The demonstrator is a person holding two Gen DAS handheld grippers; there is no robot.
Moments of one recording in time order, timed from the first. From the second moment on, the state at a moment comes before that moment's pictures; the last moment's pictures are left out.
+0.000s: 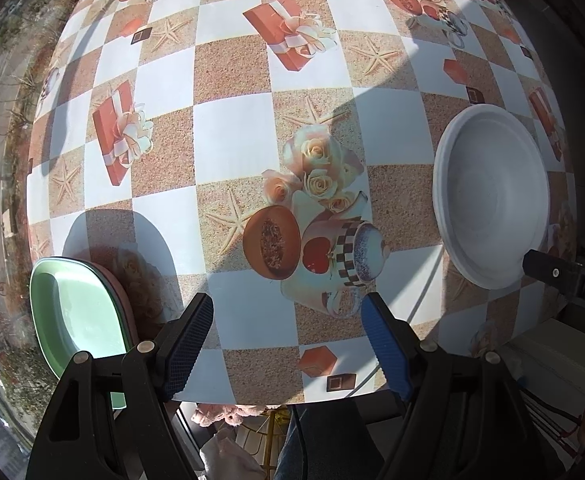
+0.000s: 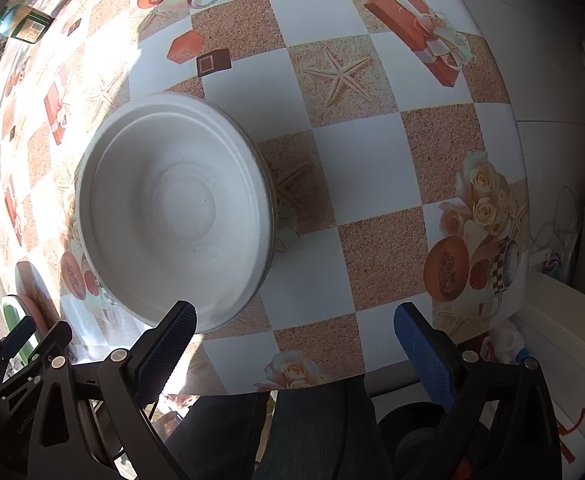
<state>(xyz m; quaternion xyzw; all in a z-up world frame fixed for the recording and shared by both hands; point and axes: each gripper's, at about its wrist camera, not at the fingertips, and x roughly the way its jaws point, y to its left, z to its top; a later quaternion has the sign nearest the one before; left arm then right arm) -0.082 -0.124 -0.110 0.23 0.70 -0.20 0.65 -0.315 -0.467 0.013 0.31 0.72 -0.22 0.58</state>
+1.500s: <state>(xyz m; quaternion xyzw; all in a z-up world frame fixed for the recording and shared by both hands) -0.096 -0.305 -0.178 0.23 0.70 -0.26 0.63 -0.261 -0.520 -0.034 0.31 0.71 -0.11 0.62</state>
